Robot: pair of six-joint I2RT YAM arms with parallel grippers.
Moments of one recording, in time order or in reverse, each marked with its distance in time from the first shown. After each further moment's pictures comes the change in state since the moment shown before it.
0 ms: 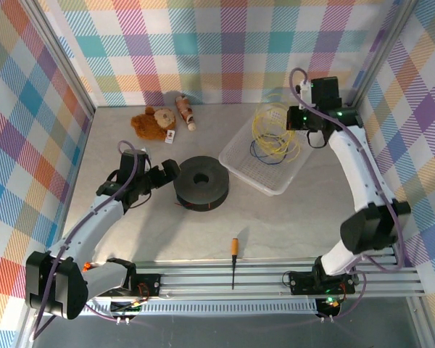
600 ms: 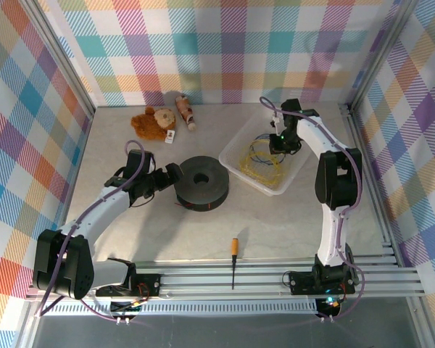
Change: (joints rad) left arm 0.021 0.143 0.000 0.014 0.050 -0.001; right arm -0.003 0.557 0.096 -0.123 -0.063 -0.123
